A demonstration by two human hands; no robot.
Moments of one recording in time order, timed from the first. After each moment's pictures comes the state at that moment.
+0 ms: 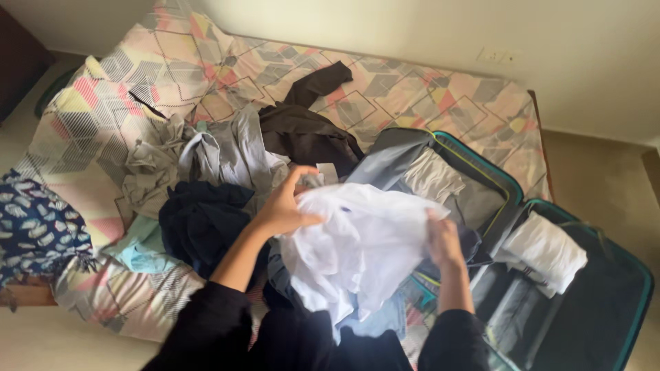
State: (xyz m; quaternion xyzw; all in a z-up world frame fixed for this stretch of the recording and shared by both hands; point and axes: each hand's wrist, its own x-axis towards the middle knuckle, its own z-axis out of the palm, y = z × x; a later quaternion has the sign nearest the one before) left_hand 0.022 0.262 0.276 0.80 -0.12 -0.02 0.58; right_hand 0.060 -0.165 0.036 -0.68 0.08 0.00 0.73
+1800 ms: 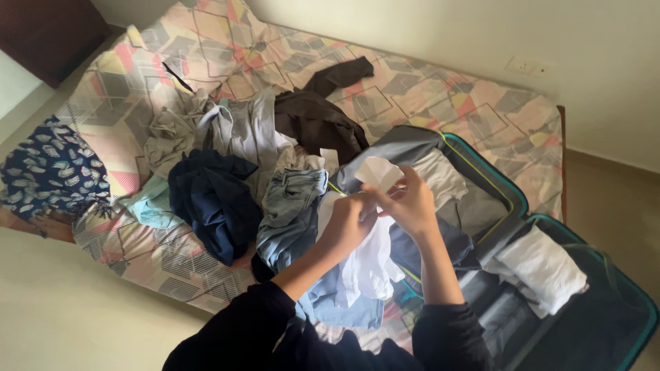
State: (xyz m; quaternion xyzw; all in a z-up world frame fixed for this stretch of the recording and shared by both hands) left_hand -0.033 0.078 0.248 0.80 -0.14 0.20 0.55; right_hand 0.020 -0.066 0.291 -0.78 -0.05 0.03 0.62
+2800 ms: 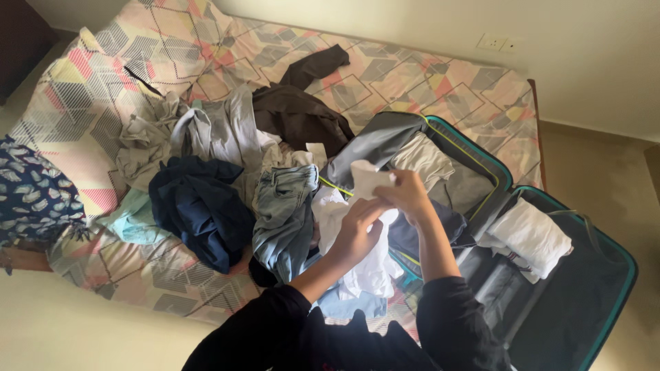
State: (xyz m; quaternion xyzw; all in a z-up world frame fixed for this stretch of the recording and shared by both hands) left_hand -0.054 0.070 0.214 0.78 -0.21 0.26 0.52; right_hand 0.054 -0.082 0.205 -0.78 -0.03 0.12 0.61
